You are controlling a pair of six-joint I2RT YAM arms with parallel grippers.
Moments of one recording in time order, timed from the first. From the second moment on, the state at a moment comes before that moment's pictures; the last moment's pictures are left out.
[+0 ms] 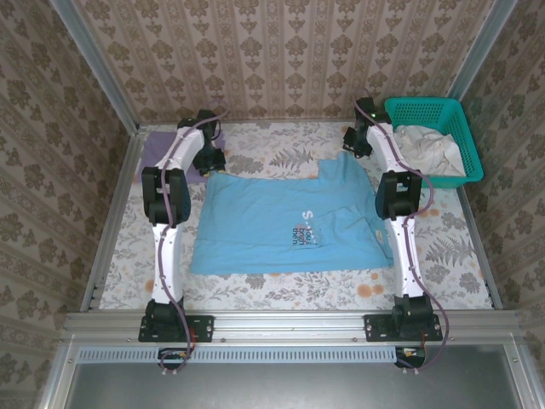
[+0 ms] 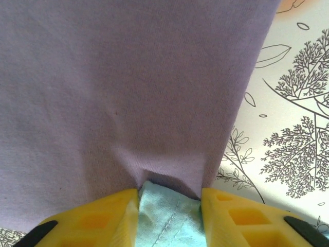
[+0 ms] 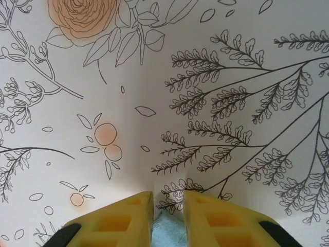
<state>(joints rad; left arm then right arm) -0.19 2.44 2.20 -1.15 0.00 -0.38 0.04 2.76 2.67 -1.06 -0.04 0.52</state>
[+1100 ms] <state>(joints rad) -0.21 2.41 2.17 -1.16 -0.01 -0.37 0.03 2.76 2.68 -1.08 -0.05 0.51</state>
